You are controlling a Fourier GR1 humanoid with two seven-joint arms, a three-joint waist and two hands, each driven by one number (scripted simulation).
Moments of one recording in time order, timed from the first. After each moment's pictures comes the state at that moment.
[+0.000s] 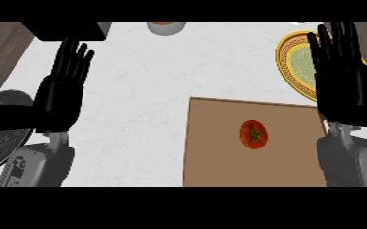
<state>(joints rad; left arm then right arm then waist) -0.25 0.25 -0.07 -1.63 0.34 0.21 0.00 -0.31 -0.19 -0.05 -1.72 -0.42 -0.24 0.05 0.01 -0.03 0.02</state>
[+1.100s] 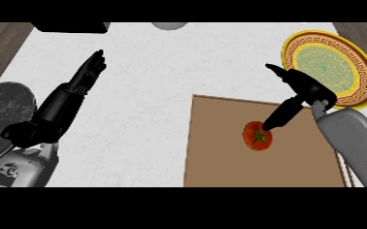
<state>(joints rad) -0.22 0.44 -0.20 -1.63 0.16 -0.01 -0.03 -0.52 -0.56 0.38 -1.29 -0.01 0.22 0.67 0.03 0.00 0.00</state>
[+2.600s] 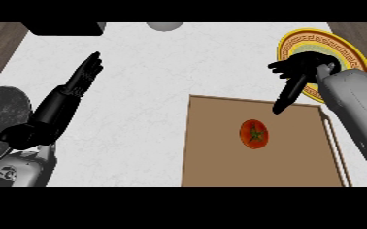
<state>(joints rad) -0.19 0.39 -0.14 -1.64 0.10 -0.07 -0.03 -0.77 -0.55 0.34 -0.95 -0.33 0.54 0.97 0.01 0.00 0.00</state>
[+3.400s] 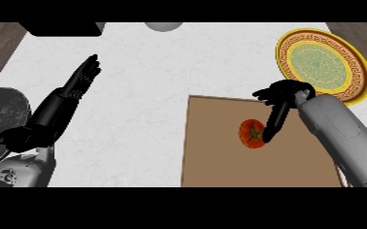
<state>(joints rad) -0.16 0.36 -0.10 -1.64 0.08 -0.11 -0.04 -0.64 -0.48 0.42 -0.99 -0.33 0.59 0.97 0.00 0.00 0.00</state>
